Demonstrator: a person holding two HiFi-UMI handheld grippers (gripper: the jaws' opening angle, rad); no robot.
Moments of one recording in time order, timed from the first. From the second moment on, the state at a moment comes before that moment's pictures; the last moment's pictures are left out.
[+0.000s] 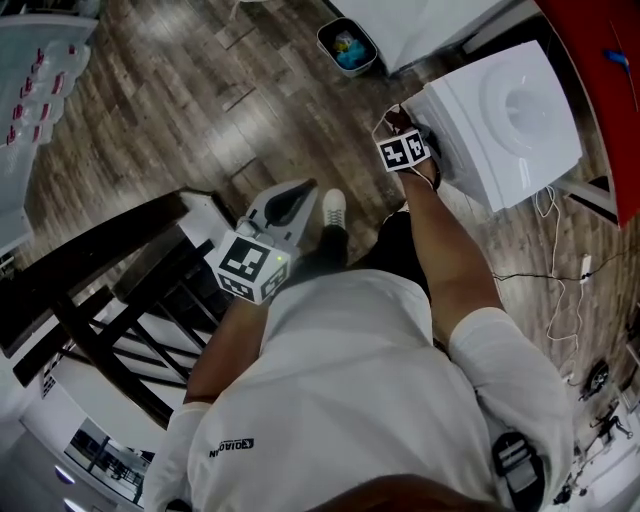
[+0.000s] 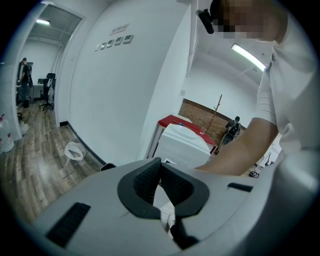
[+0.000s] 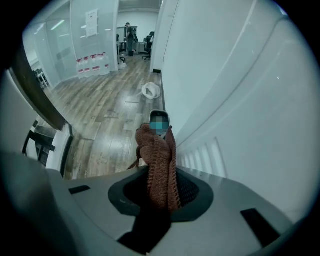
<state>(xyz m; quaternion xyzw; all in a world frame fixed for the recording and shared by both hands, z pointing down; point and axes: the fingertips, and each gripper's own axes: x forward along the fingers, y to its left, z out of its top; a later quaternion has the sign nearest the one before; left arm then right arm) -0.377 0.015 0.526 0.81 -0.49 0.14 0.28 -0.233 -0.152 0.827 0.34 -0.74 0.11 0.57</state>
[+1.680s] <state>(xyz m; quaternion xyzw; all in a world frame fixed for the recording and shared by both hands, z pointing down) -0.257 0.038 0.428 0.95 -0.26 0.09 0.16 -0.165 0.066 0.413 0.43 -0.85 0.30 -0.02</state>
